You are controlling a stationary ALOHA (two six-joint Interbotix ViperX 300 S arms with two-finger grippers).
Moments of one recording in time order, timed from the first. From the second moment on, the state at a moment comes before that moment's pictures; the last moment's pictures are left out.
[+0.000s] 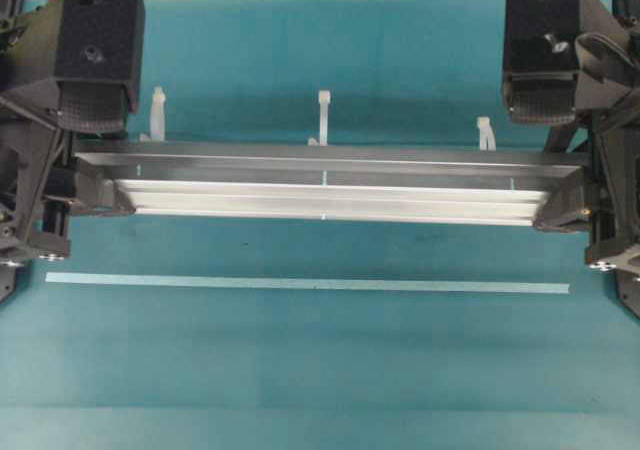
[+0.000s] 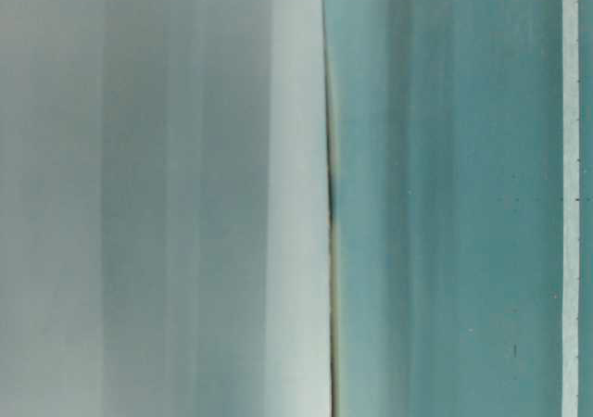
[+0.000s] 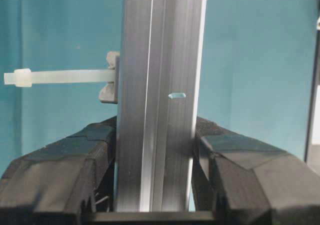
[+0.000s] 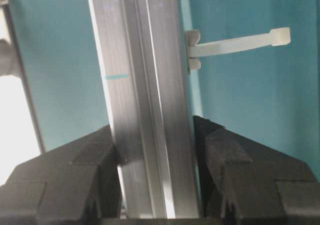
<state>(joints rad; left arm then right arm) -0.04 -0.32 -0.12 0.02 1.50 -0.12 0.03 -0.29 -0.17 0.11 1.68 0.22</state>
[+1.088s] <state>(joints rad) -0.01 -0.30 0.04 0.02 1.39 -0.12 0.02 -0.30 0.10 0.09 1.56 0.17</state>
